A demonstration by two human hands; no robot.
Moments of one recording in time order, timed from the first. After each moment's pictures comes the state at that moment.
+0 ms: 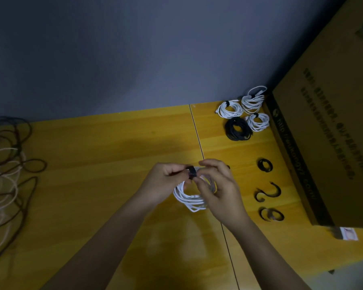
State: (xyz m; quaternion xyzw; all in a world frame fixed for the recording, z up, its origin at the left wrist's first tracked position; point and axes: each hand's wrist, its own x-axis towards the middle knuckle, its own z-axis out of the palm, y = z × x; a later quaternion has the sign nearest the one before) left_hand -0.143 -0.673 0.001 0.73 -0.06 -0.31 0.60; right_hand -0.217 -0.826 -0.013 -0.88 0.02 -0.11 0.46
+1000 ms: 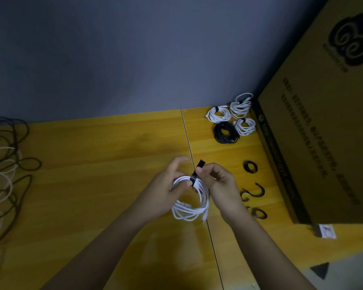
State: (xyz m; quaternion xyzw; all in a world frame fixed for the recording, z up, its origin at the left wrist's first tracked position) left_hand -0.181 -0.691 0.022 0.78 -0.21 -0.25 0.53; right_hand -0.226 -0.849 0.016 -0.71 0.20 0.01 0.67
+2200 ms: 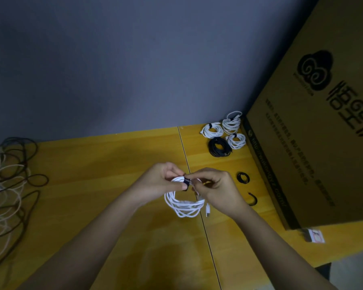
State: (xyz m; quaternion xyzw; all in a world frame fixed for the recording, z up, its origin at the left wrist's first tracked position) left_hand -0.150 -0.682 0.062 0.75 -0.14 -0.33 0.56; right_hand -0.222 -0.857 0.054 -0.81 0.01 -0.02 0.59
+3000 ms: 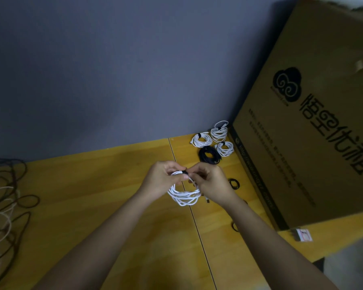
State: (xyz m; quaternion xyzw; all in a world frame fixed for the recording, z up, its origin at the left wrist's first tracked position) left_hand -0.126 -0.717 0.057 0.75 -0.15 -0.23 0.60; right_hand -0.193 -0.874 0.066 -0.87 0.05 -0.04 0.49
